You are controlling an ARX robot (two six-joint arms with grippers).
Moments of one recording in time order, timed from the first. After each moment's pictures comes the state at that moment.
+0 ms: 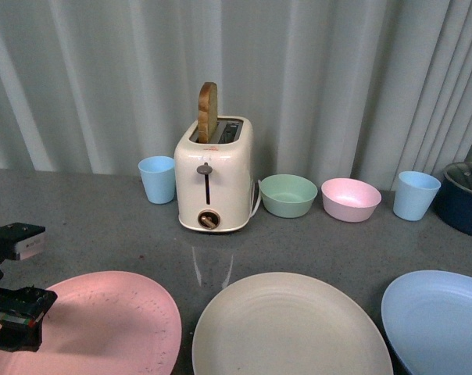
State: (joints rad) left arm 0.09 2.10 1.18 -0.39 0.00 0.30; right arm 0.00 0.00 0.01 0.00 0.00 0.00
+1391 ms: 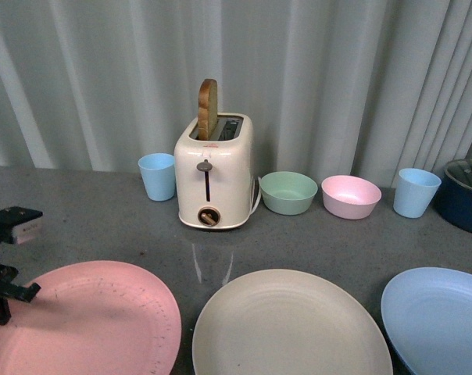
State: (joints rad) left arm 0.15 2.06 1.29 -0.44 -0.02 0.39; right arm 0.00 0.00 0.01 0.00 0.00 0.00
